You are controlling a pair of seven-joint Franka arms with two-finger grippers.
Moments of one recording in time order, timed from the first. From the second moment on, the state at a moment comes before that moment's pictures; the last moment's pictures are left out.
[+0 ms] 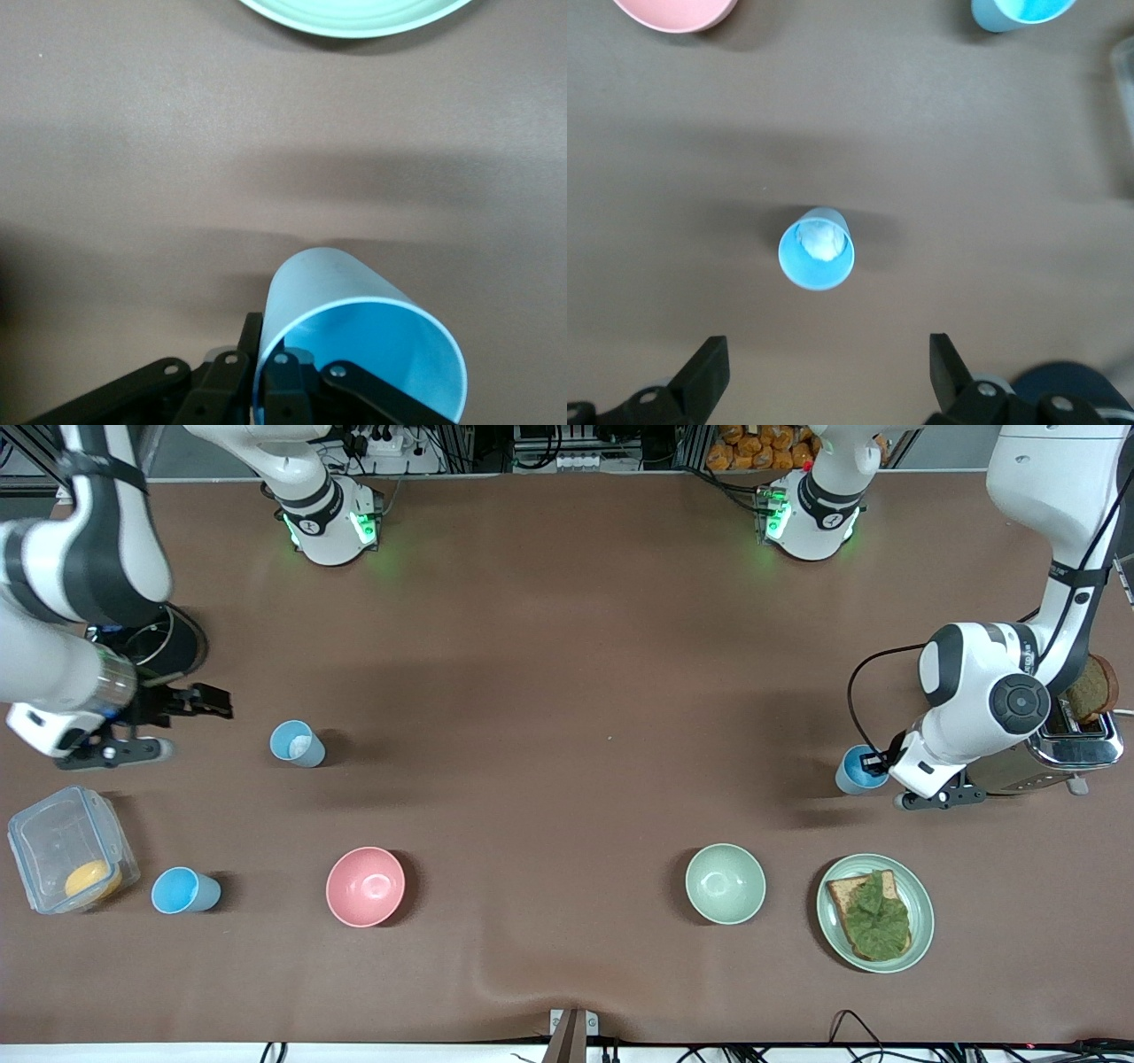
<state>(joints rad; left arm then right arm) 0.12 0.37 -0.12 -2.07 0.10 2.37 -0.15 0.00 0.12 -0.01 -1.91 0.00 1.88 -0.15</state>
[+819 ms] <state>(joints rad) 0.12 0.37 -0.14 -2.02 0.08 2.27 -0.16 -0.02 0.19 -0.02 -2.23 0.00 2.33 -0.14</state>
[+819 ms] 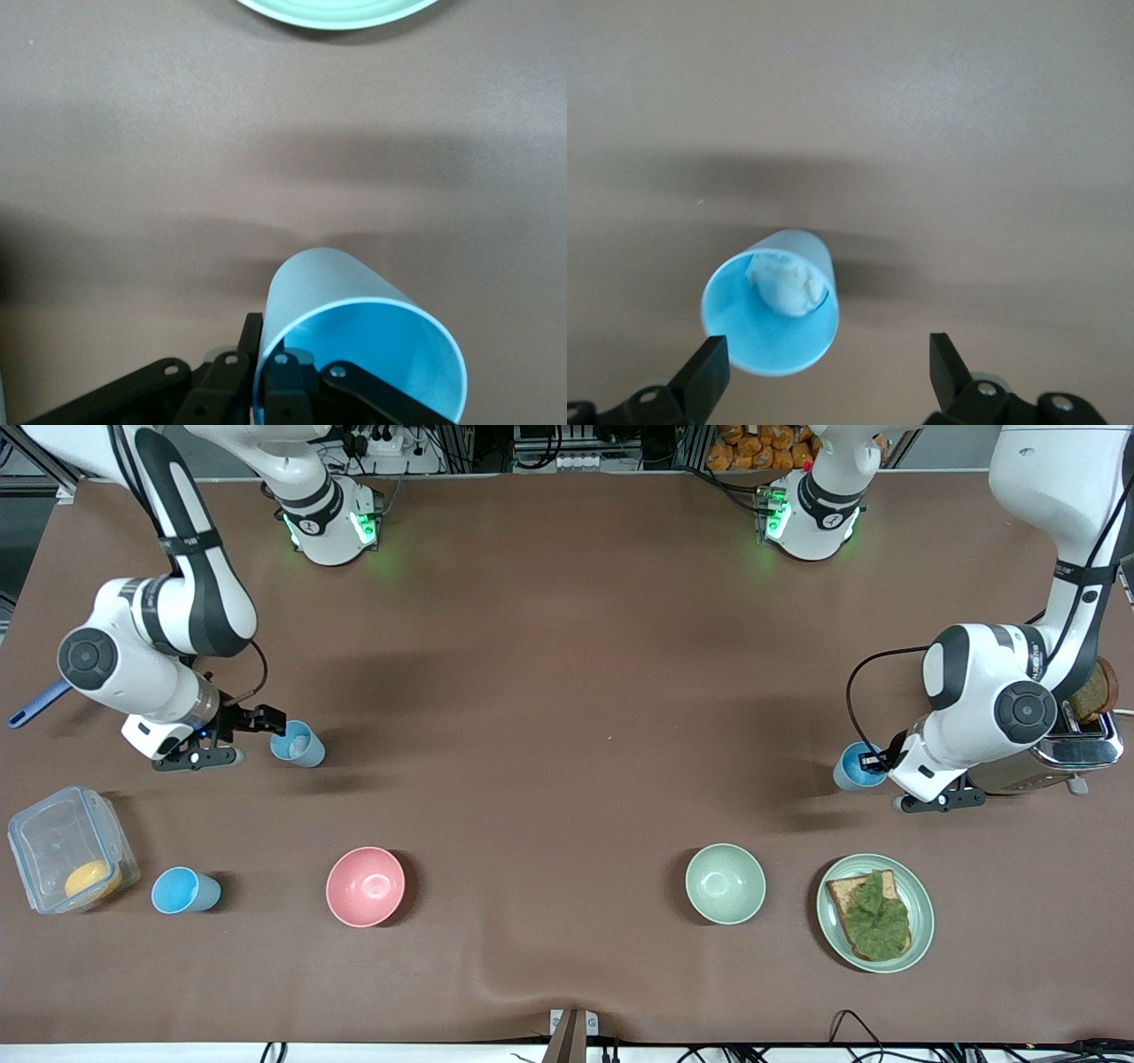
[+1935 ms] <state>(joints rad) 0.12 0.37 -0.14 -2.02 0.02 2.24 -0.19 -0.02 0.28 -0.02 -2.23 0.00 2.40 -0.14</state>
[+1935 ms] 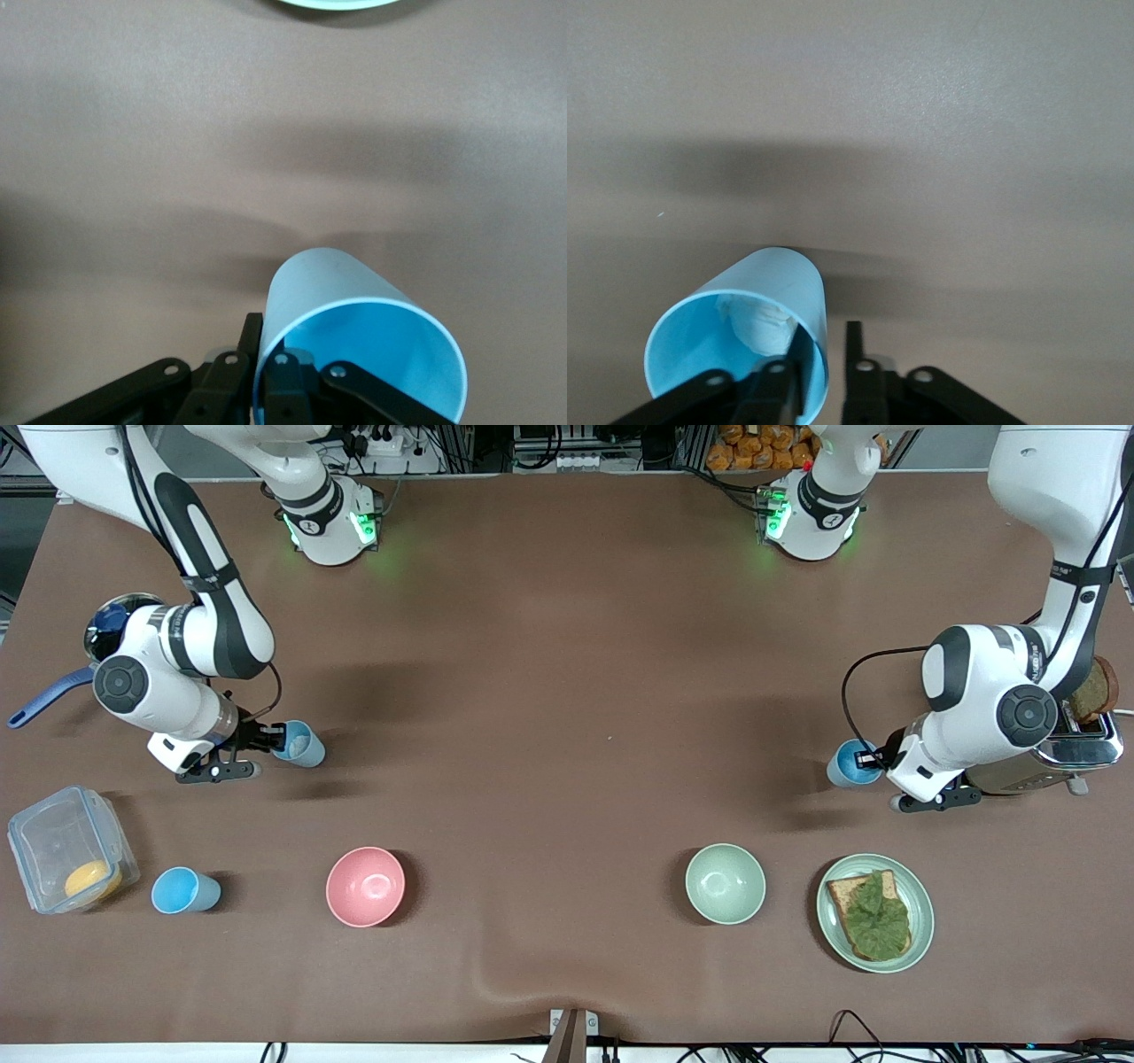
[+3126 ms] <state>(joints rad) 0.12 0.37 -0.14 -2.00 -0.02 2.20 -0.21 0.36 0.21 0.04 -2.04 0.12 2.18 0.35</state>
